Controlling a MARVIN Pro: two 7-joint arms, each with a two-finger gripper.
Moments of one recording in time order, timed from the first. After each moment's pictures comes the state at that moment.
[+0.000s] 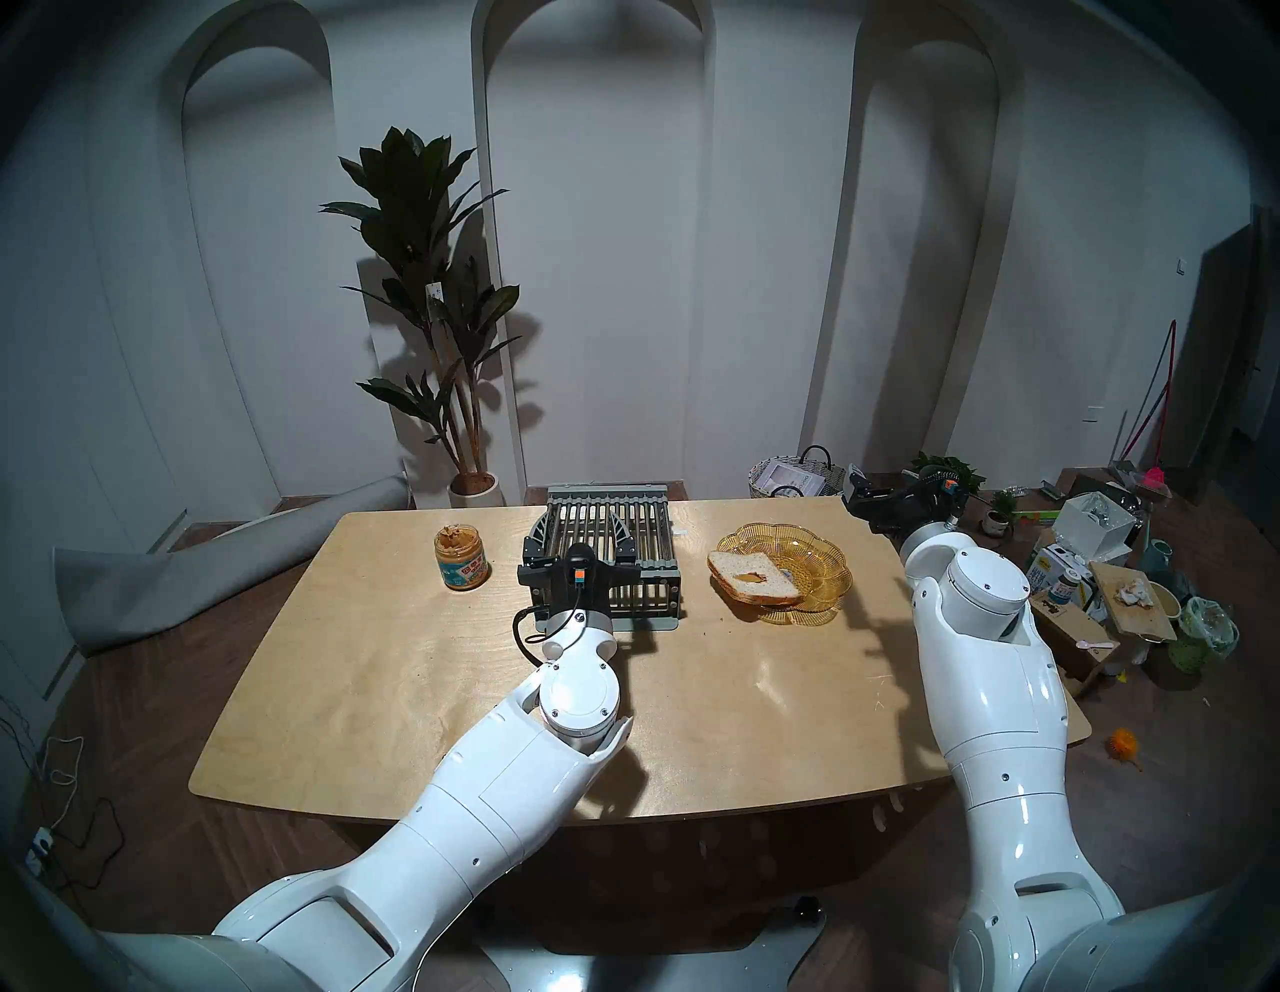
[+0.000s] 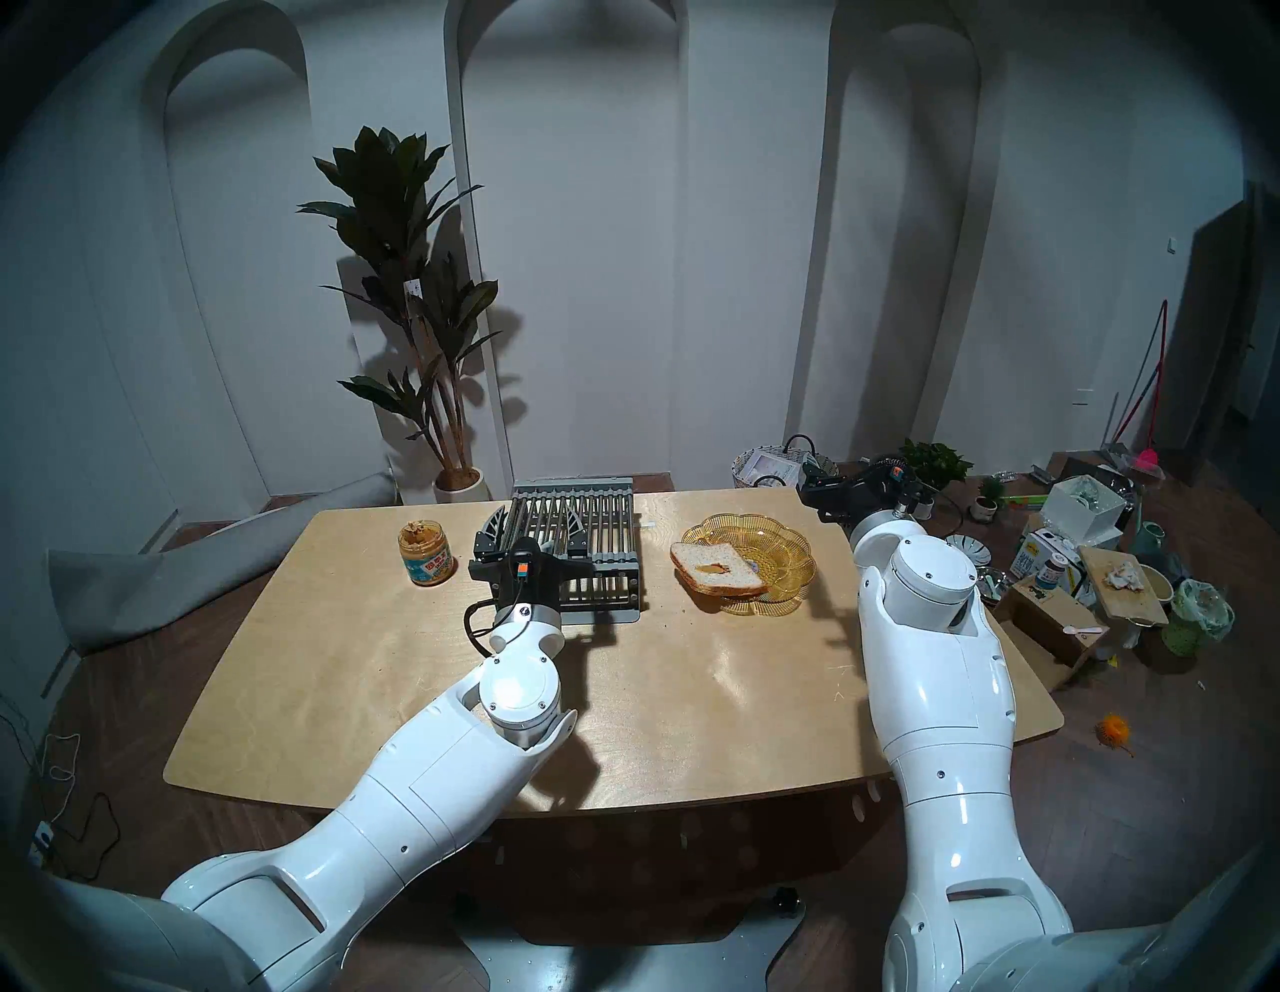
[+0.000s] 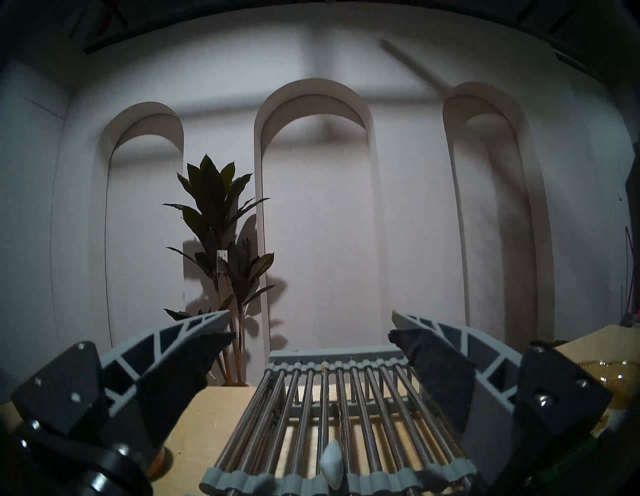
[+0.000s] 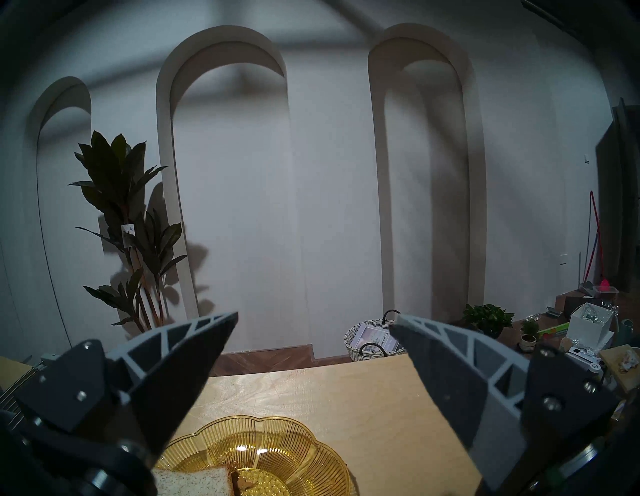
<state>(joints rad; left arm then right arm) 1.26 -1.38 -0.93 -1.29 -0.12 -0.31 0.67 -1.30 -1.40 1.73 -1.48 0.21 0.20 0.14</state>
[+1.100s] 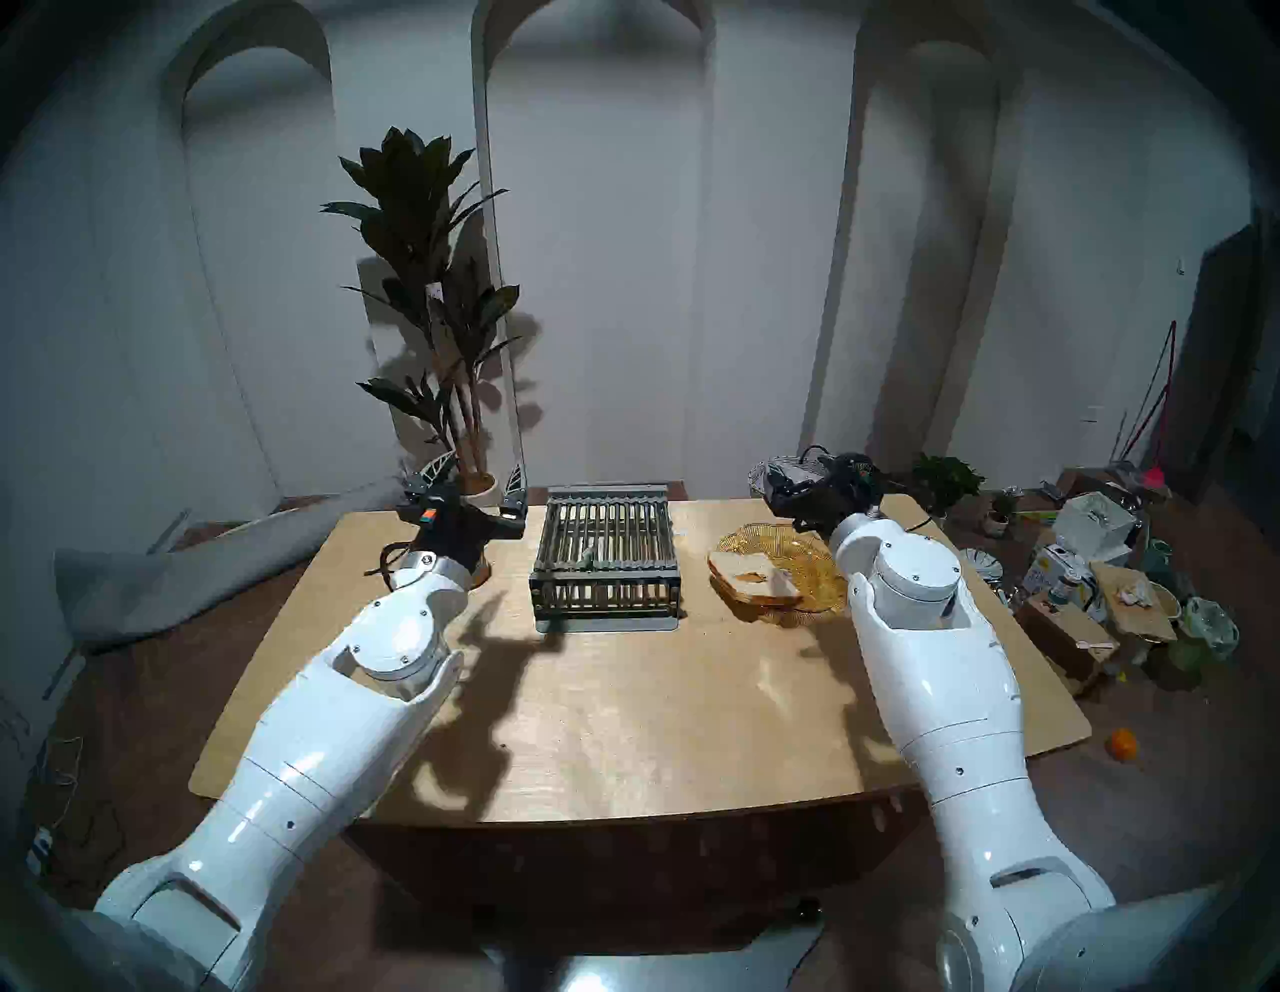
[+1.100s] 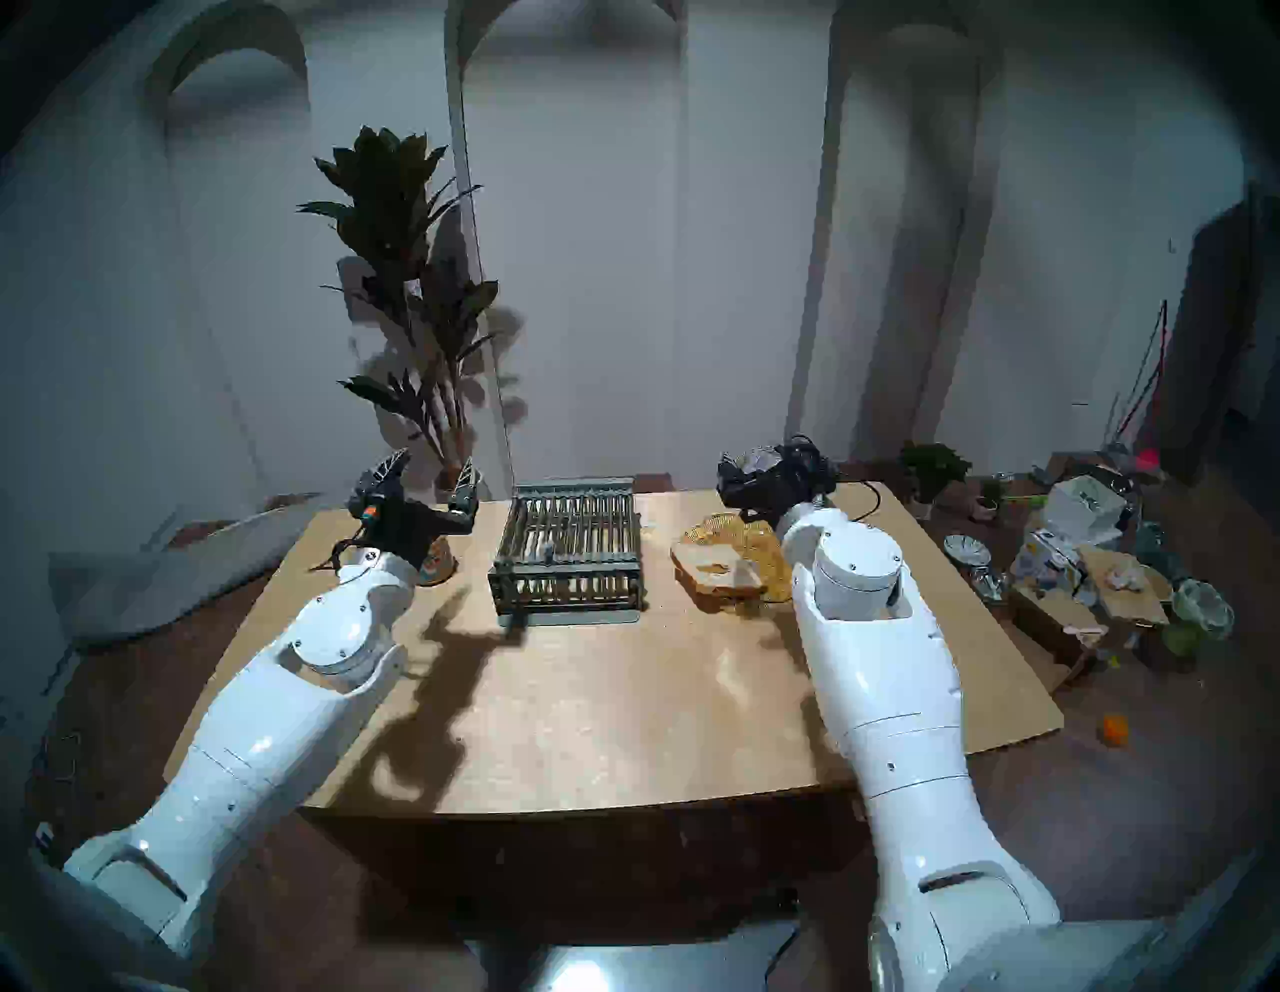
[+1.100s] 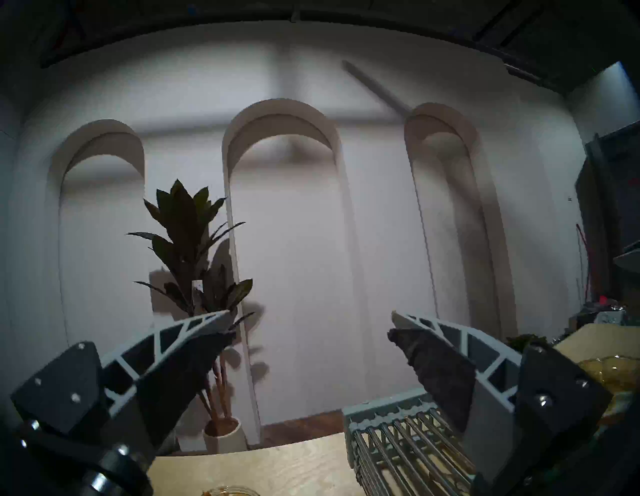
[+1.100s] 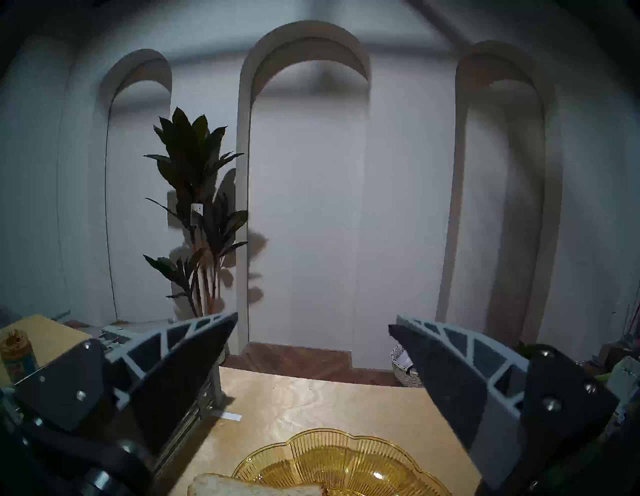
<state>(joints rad) 1.36 -1.01 -1.21 -1.54 -0.41 -0.23 0.16 -1.25 -1.43 1.54 -1.44 0.10 0.15 0.16</state>
